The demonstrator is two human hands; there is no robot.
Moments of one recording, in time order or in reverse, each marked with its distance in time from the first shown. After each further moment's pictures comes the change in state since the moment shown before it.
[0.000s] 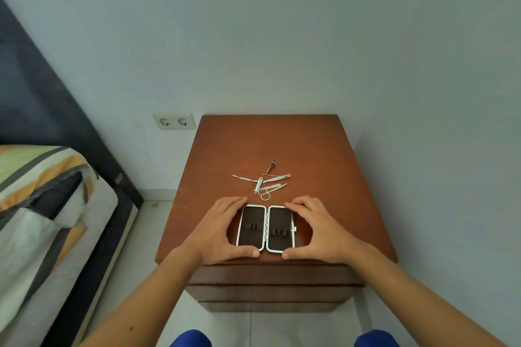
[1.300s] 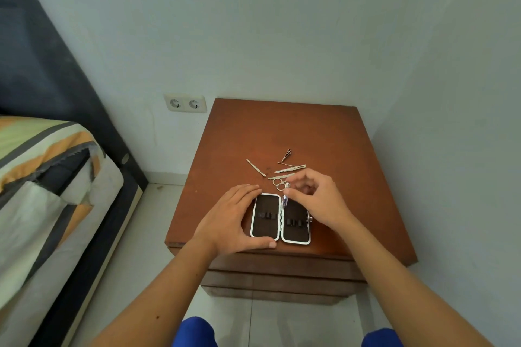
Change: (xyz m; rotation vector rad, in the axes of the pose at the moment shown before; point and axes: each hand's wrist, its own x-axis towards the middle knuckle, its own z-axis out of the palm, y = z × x) left_hand -0.003 -0.001 0.011 0.053 0.055 -0.007; right_hand 0.055 -0.028 0.006 0.524 0.293 0.186
